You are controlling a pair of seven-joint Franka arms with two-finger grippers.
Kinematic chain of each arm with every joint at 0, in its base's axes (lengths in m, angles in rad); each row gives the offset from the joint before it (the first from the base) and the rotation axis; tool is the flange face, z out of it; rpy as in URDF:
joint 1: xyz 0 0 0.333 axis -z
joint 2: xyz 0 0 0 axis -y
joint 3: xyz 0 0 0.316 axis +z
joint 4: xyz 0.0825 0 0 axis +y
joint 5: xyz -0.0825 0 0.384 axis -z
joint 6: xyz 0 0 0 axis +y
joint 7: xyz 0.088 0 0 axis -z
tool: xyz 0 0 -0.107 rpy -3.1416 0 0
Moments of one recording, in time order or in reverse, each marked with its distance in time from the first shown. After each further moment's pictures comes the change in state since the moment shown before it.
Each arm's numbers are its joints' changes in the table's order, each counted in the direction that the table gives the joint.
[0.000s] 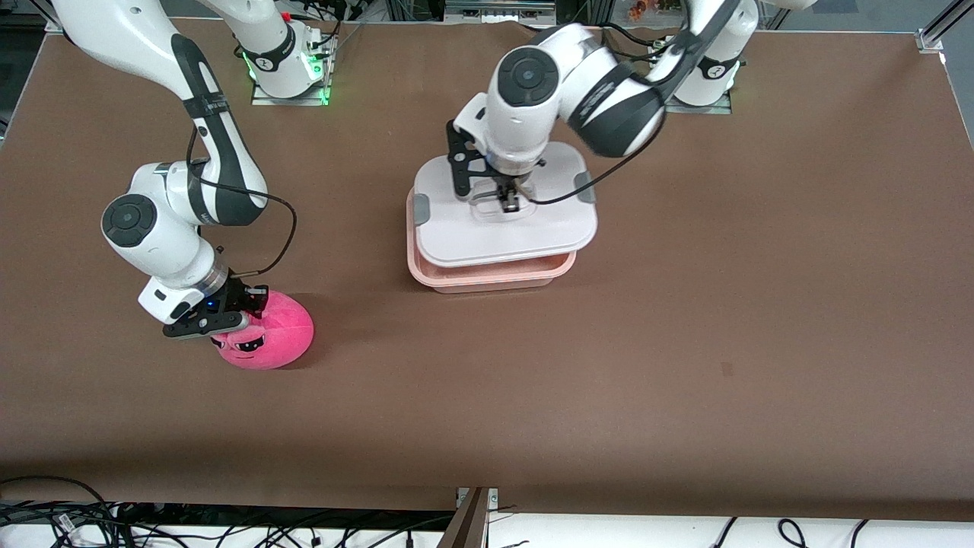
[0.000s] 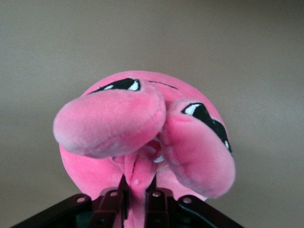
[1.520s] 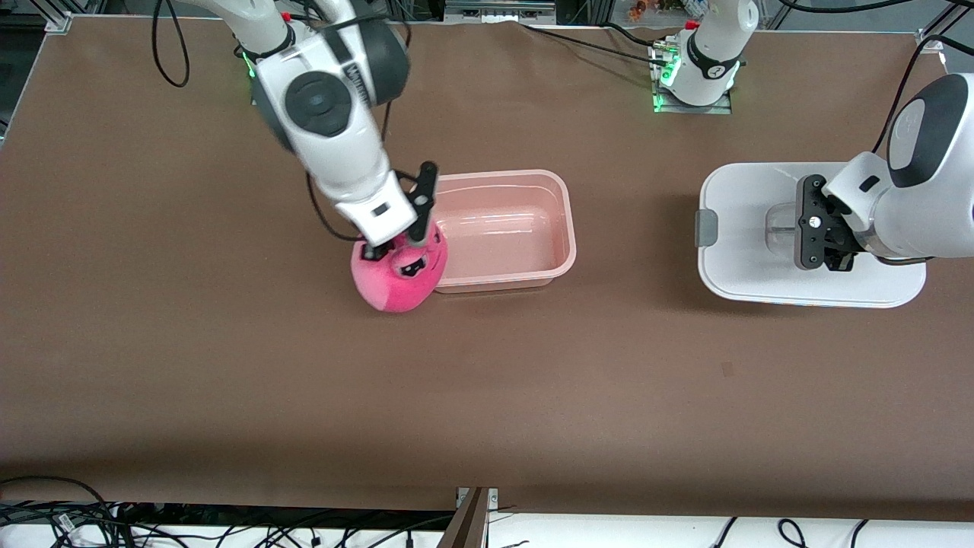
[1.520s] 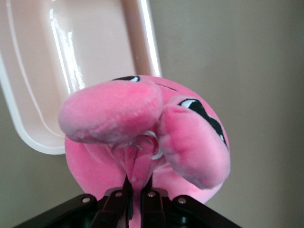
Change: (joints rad) left arm -0.638 0.046 0.014 -0.112 -0.251 0.416 0.848; right arm -0.357 0.043 0.189 -0.412 0.110 0.565 -0.747
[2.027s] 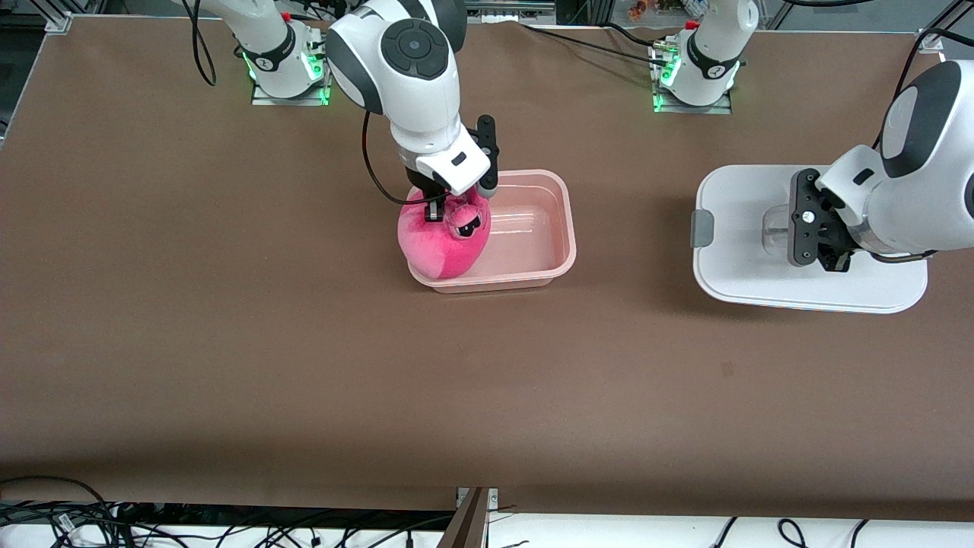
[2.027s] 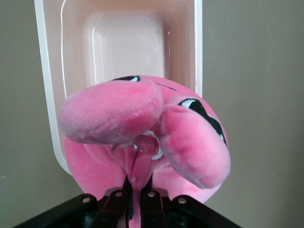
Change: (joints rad) left arm 0.018 0.000 -0.024 -0.020 -0.003 0.001 0.000; right arm -0.107 -0.019 -0.002 -0.024 0.012 0.021 -0.002
